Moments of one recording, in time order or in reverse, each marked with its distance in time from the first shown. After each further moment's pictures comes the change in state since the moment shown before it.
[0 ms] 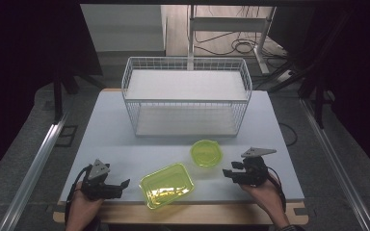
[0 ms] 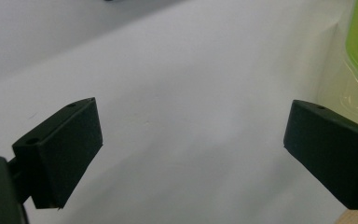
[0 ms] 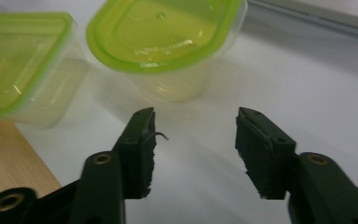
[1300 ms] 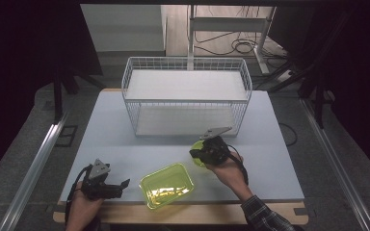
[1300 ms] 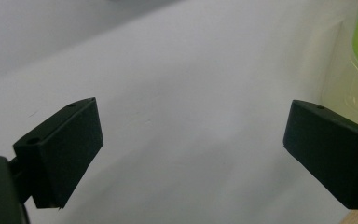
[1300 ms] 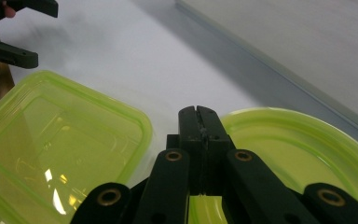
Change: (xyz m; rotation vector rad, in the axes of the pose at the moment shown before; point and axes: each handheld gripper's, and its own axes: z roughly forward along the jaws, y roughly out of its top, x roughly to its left) left arm 0.000 0.000 0.002 0.008 0.000 -0.006; right arm 0.055 0.087 0.068 0.020 0.146 -0.202
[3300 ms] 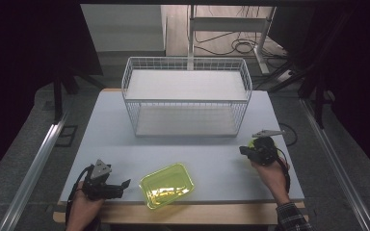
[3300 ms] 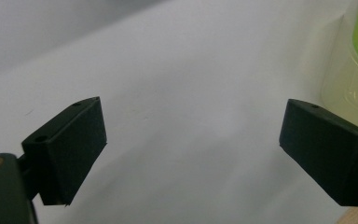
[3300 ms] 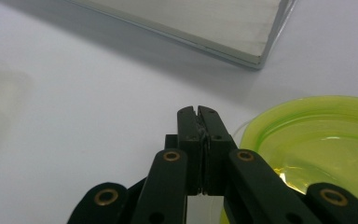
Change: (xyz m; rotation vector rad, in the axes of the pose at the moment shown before) left arm -0.004 0.002 0.001 0.025 0.000 0.016; right arm -0.091 -0.084 -0.080 -0.009 -0.297 0.256
